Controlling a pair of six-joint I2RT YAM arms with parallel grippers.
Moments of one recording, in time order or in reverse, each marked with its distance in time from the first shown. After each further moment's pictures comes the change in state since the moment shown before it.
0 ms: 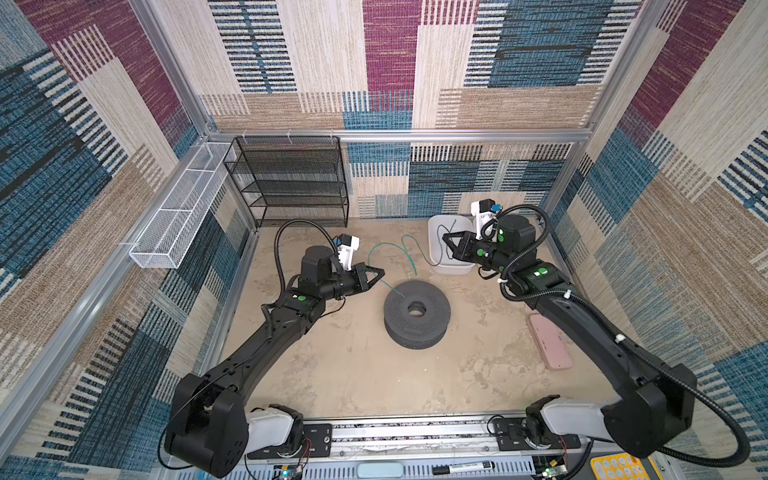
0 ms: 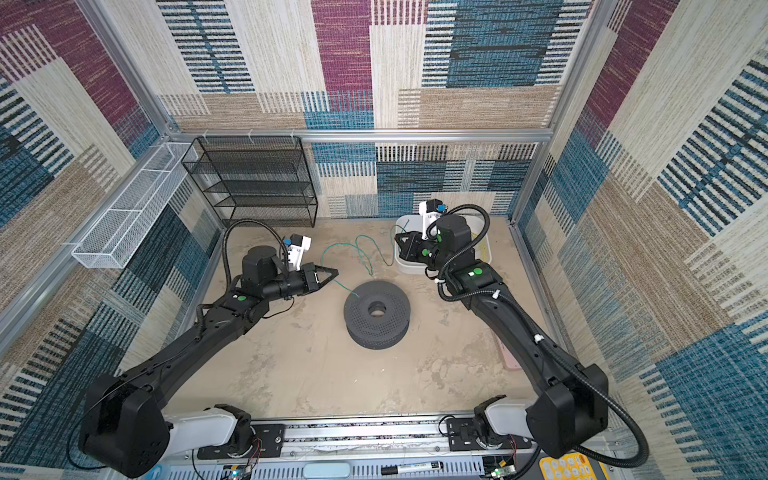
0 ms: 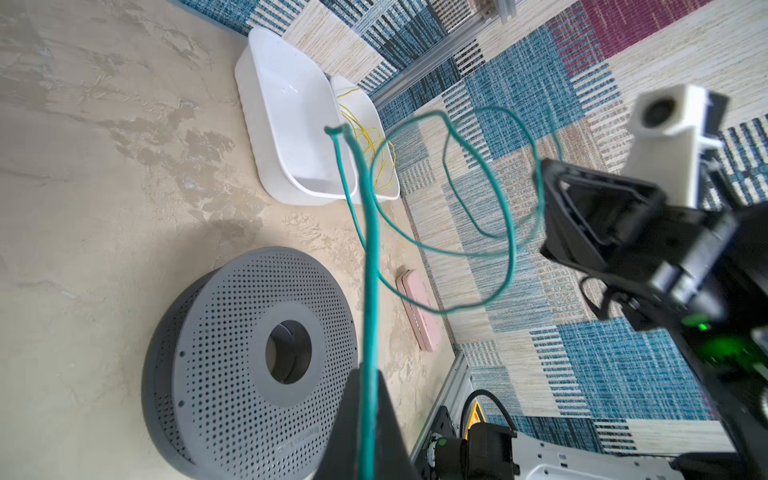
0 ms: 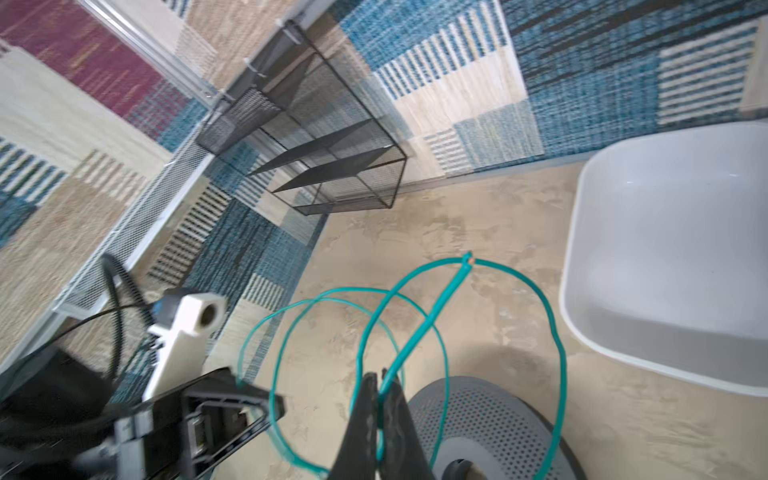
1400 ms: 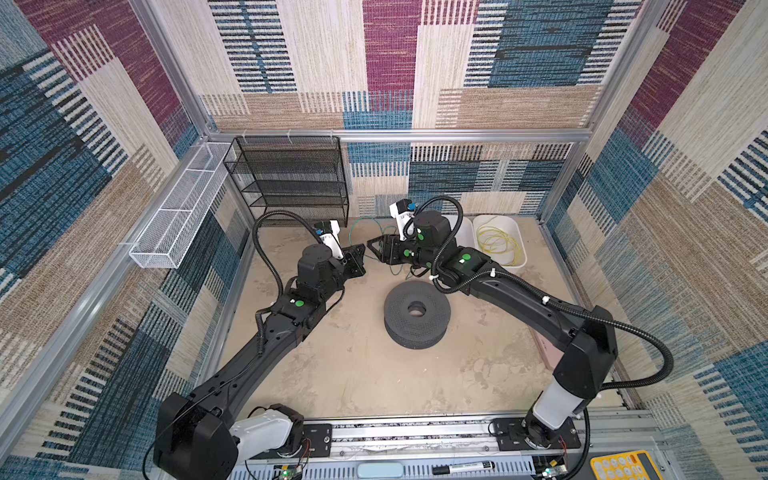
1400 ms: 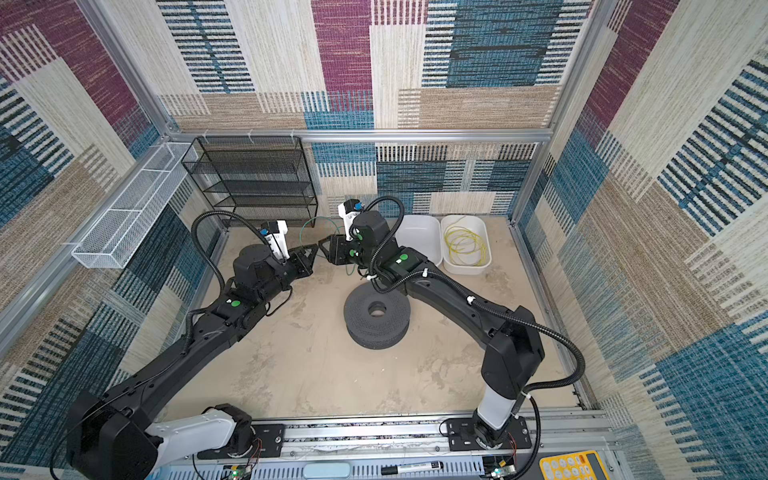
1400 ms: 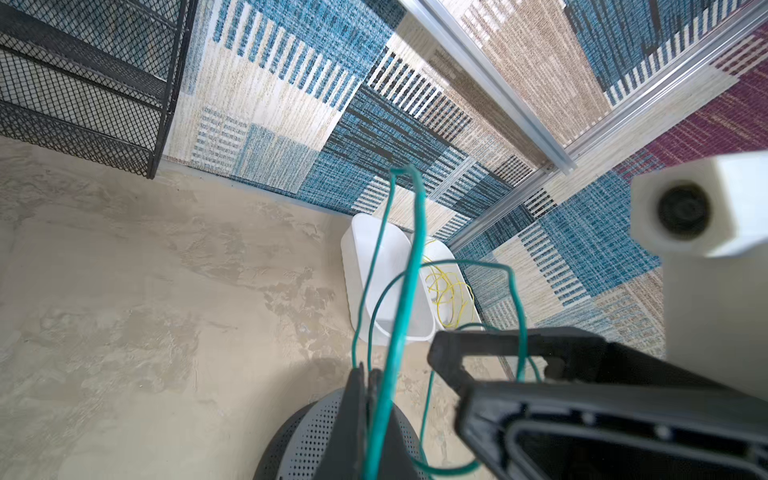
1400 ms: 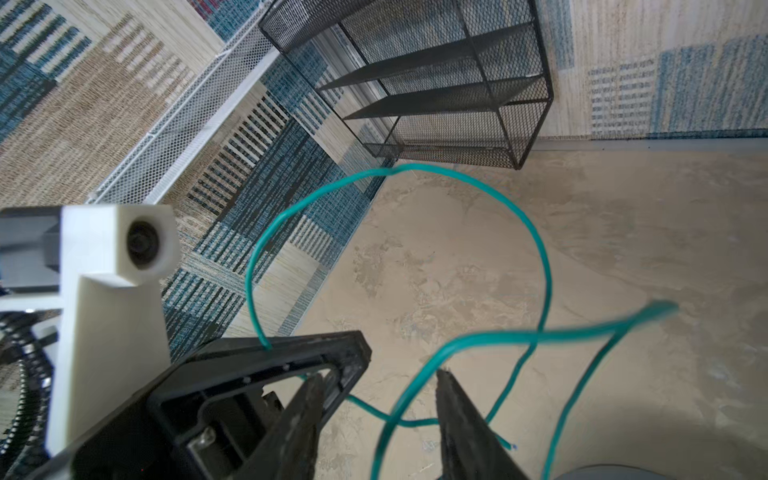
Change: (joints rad) left arm -0.079 -0.074 0.033 0.074 -0.566 0.074; right arm 0.368 0.354 0.358 -0.014 0.148 -0.015
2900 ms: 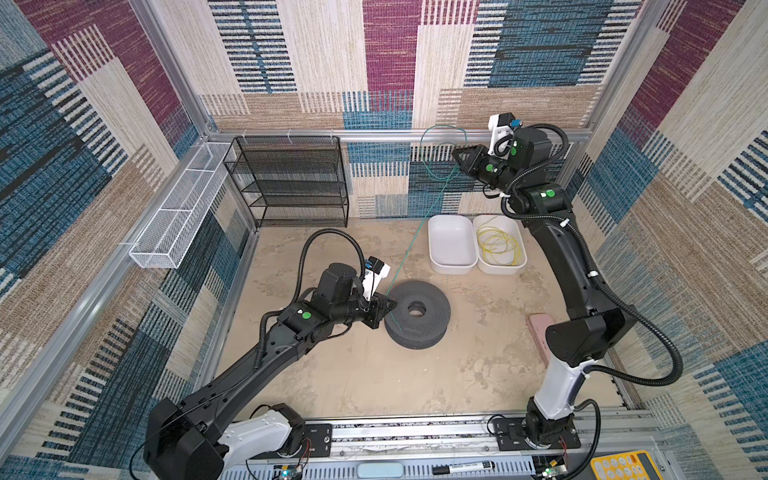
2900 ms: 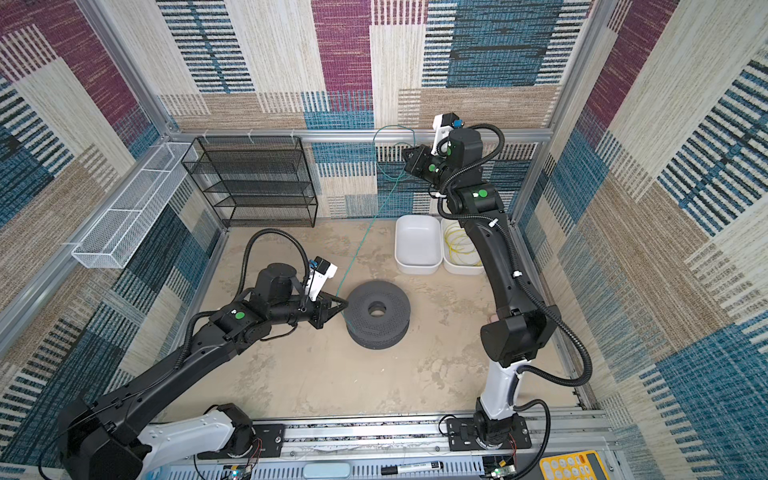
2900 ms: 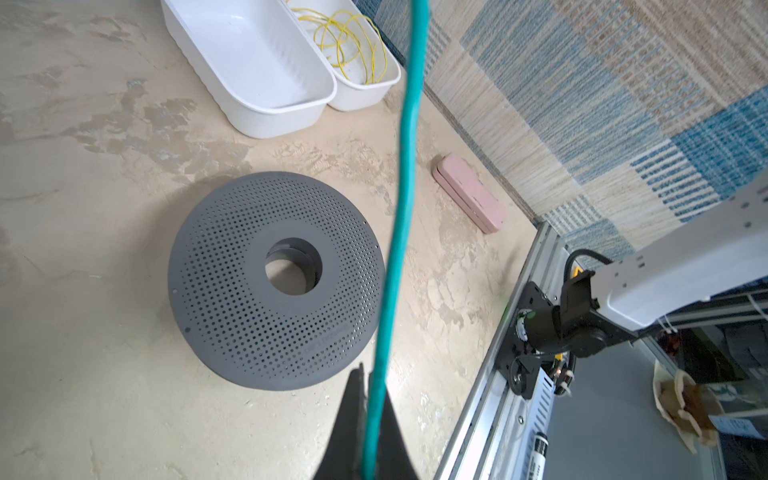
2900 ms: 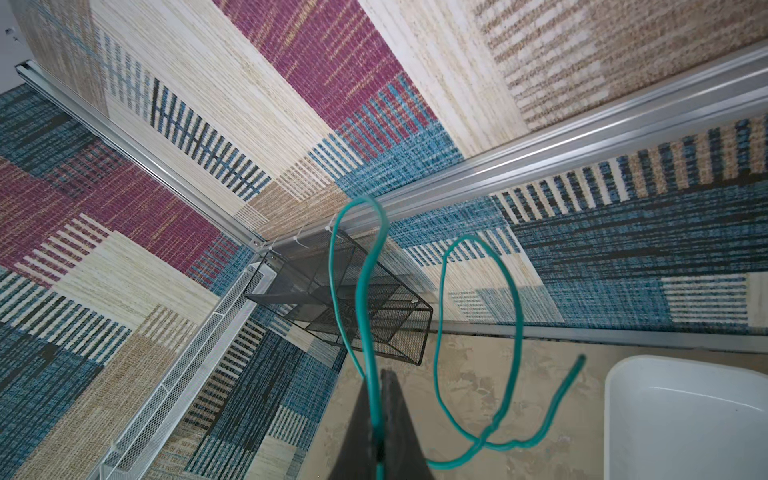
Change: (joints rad) left arm -0.187 -0.040 0.005 -0.462 0.372 0.389; right arm -0.510 0.151 0.625 -0.240 -0.170 0.089
